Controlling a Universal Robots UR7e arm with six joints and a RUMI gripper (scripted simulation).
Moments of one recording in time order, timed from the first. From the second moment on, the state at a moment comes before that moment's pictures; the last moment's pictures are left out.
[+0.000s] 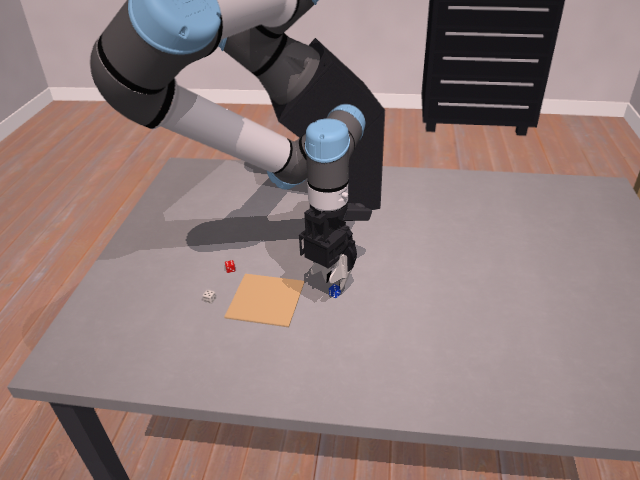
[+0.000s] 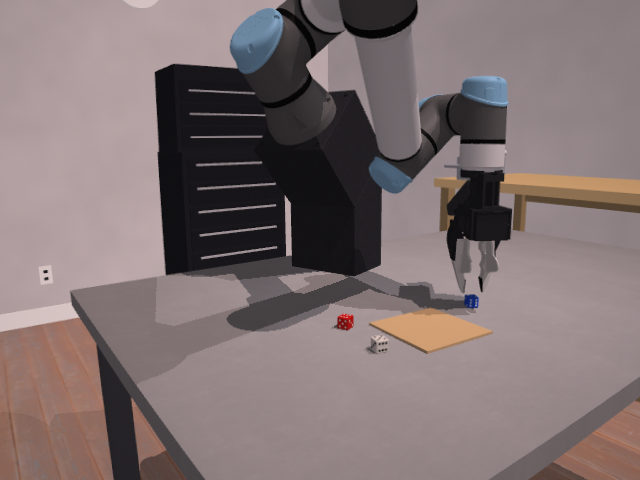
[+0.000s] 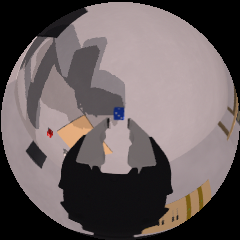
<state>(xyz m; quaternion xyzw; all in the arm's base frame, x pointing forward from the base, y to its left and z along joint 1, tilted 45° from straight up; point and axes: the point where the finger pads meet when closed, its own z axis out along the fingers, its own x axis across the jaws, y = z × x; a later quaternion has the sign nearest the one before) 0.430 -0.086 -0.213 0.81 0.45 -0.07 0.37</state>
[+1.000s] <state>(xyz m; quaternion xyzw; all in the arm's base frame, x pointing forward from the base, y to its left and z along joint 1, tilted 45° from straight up) 0.431 -0.089 -0.216 0.81 0.45 -0.07 0.37</state>
